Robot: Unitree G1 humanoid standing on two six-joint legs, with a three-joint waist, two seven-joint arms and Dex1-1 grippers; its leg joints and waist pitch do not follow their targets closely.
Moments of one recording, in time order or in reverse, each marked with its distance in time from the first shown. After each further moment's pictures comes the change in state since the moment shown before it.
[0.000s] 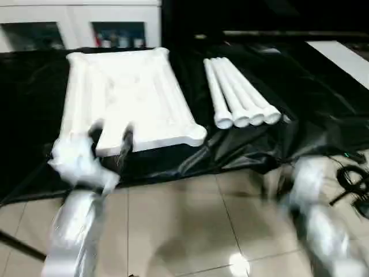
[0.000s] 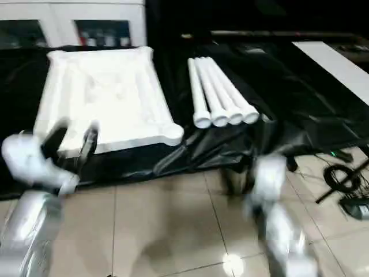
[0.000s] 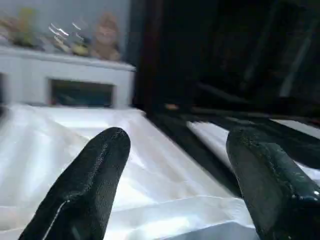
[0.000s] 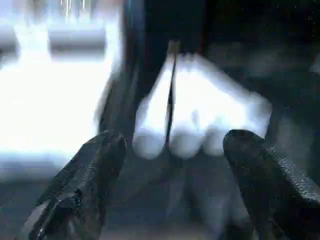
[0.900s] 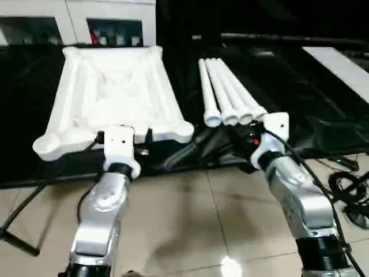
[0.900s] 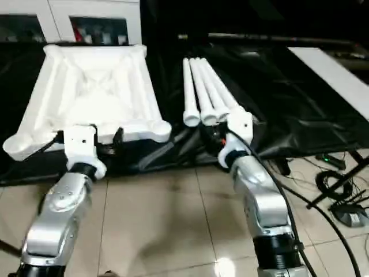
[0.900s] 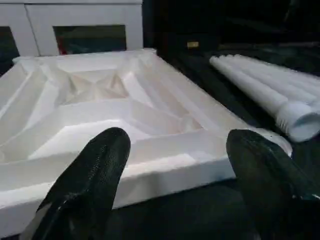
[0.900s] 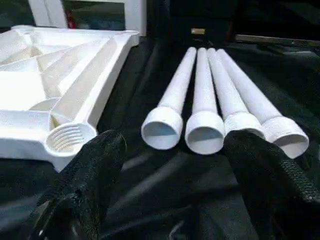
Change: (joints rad) left arm -0.168 0.031 -0.070 0.253 0.229 0.109 0.117; right arm -0.307 0.016 0.104 0.319 -0.090 0.223 -0.018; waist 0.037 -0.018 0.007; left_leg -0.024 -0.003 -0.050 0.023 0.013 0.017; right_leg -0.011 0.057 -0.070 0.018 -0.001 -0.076
